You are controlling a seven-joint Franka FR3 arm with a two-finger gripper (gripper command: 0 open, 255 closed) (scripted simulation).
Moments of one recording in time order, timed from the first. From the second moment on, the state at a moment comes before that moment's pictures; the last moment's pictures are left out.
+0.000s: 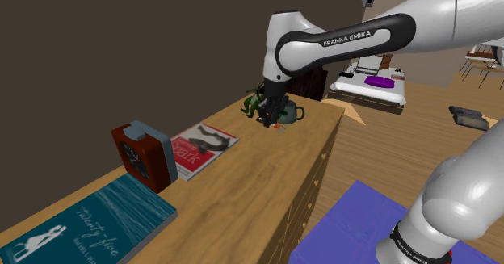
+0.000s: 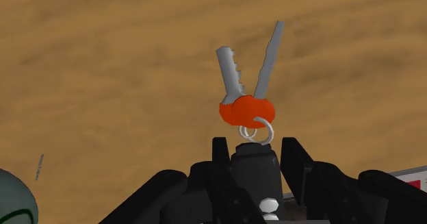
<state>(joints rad) -0.01 -0.19 0.25 -2.10 0.04 1.96 0.20</state>
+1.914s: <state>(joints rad) -0.26 0.37 0.01 -1.42 0.01 1.83 -0.29</state>
